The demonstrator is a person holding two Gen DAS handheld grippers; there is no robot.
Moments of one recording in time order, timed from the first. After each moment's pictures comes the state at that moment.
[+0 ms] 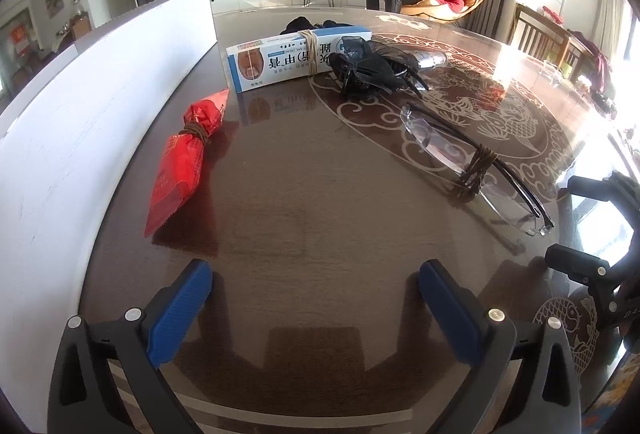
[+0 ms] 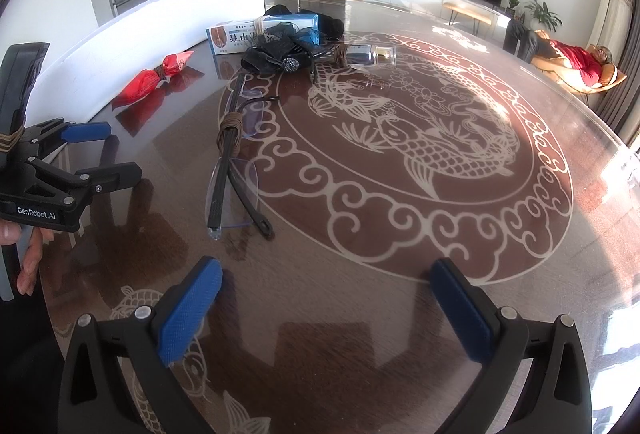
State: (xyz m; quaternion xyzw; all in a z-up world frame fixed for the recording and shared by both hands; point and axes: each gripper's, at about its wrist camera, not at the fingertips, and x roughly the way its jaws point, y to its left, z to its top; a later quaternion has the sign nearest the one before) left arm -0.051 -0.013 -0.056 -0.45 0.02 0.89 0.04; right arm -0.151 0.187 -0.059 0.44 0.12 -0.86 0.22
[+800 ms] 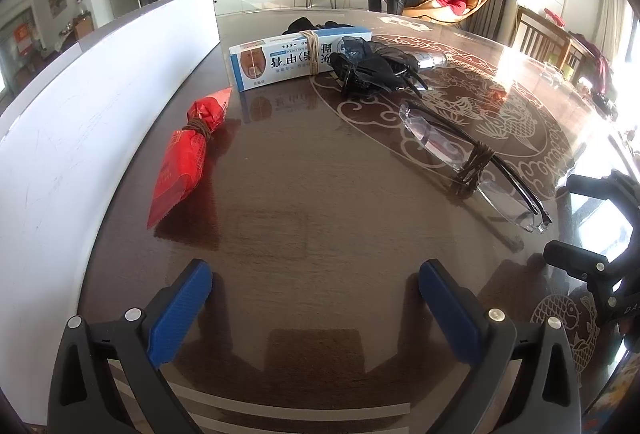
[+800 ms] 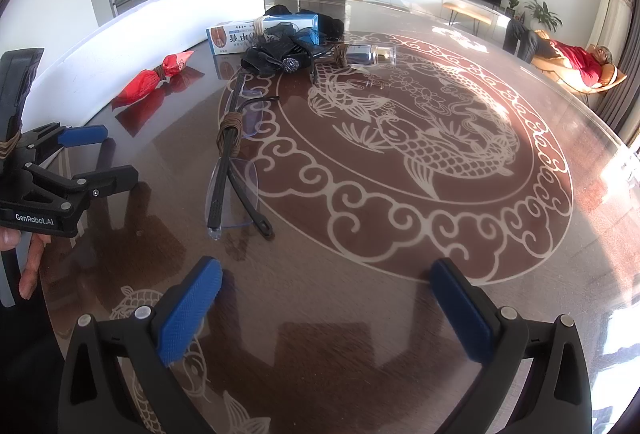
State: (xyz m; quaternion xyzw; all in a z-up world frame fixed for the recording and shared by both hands) left arm -0.049 -0.012 -0.057 -0.45 0.02 0.89 0.04; right arm -0.151 0.187 -0.060 0.44 0.12 -0.86 0.22
